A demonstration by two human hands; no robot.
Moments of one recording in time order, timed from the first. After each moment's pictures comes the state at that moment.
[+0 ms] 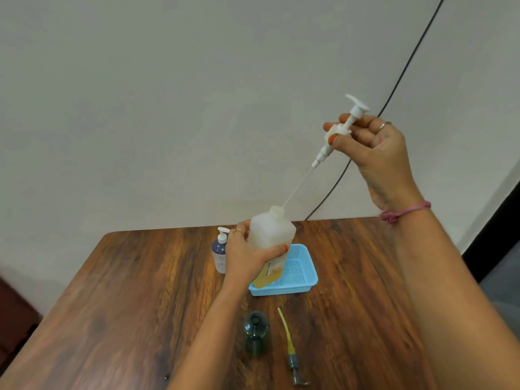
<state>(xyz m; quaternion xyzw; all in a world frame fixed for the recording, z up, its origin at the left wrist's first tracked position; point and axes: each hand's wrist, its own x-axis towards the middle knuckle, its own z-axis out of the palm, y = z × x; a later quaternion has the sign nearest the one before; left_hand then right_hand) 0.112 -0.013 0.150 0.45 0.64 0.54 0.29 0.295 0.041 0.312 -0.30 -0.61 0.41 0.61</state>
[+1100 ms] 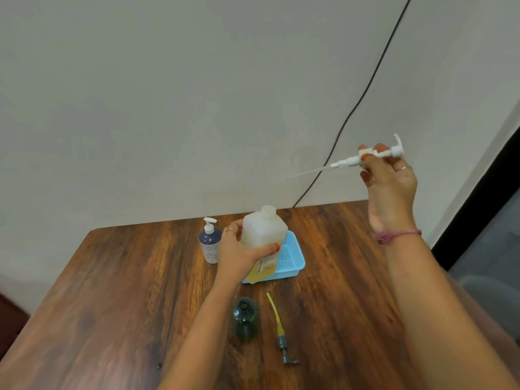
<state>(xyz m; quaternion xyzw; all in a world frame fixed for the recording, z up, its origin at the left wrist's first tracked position) 0.125 -0.015 0.123 0.46 0.65 0.52 0.32 0.345 0.053 0.242 -0.33 -0.36 0.46 0.74</state>
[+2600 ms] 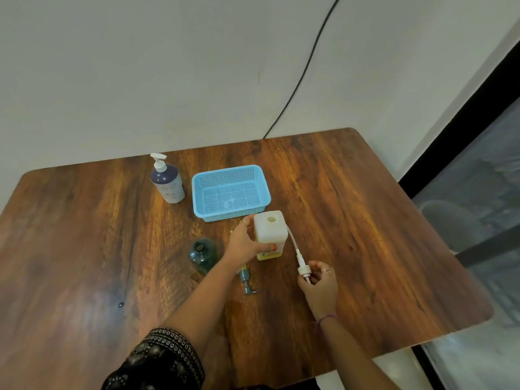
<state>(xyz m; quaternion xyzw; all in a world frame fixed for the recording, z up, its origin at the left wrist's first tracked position) 0.207 -0.003 -0.015 0.45 0.67 0.32 0.49 0.398 -0.060 -0.093 -0.72 -0.47 0.35 0.37</state>
